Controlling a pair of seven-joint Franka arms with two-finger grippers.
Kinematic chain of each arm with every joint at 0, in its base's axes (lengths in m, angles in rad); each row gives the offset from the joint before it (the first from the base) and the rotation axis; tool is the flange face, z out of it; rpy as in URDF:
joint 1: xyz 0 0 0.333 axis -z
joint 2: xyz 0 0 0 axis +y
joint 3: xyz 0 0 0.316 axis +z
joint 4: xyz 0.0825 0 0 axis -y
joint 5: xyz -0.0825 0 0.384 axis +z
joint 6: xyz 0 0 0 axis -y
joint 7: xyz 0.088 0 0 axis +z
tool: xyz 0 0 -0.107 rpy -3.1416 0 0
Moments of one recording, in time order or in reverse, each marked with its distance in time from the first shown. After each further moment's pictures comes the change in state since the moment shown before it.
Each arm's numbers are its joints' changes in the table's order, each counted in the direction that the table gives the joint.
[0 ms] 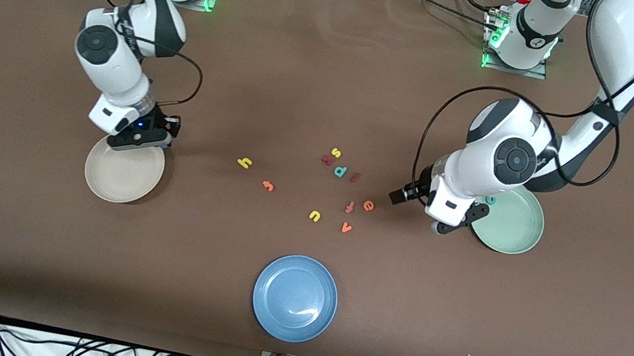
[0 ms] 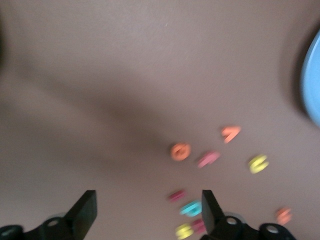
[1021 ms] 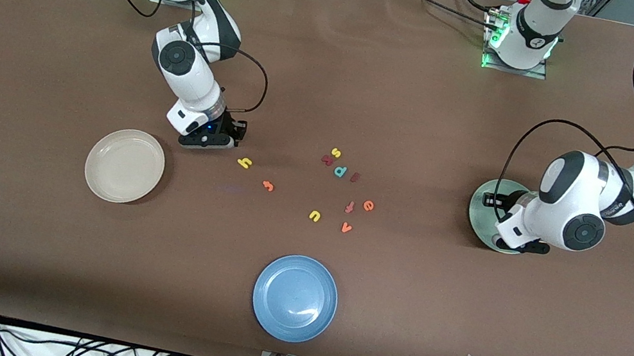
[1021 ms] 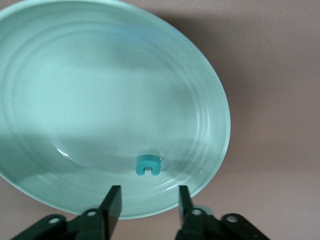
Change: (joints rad) left arm -0.132 0.015 0.242 -0.072 0.074 -0.353 -0.888; right arm -0.210 0.182 0.060 -0.017 0.009 0.197 -0.492
